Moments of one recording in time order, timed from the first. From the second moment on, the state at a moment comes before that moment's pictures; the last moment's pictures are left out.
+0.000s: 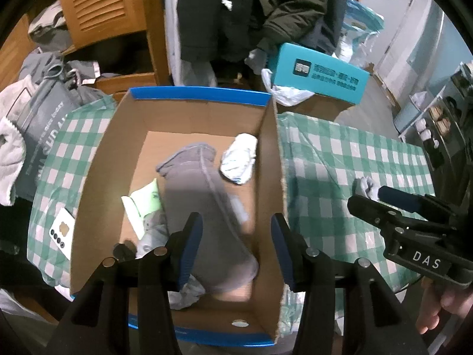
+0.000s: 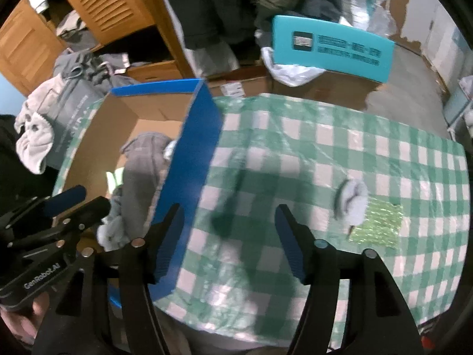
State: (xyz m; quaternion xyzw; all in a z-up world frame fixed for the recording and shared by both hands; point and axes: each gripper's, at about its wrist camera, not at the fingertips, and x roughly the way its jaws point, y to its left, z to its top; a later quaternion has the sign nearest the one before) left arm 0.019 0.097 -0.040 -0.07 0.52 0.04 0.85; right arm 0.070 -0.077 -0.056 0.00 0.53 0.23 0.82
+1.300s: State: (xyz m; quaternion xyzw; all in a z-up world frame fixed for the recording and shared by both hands) left arm 0.069 -0.063 -0.086 0.02 0.56 -0.04 0.83; right arm 0.101 -0.251 -0.124 0.06 0.58 0.08 0.81
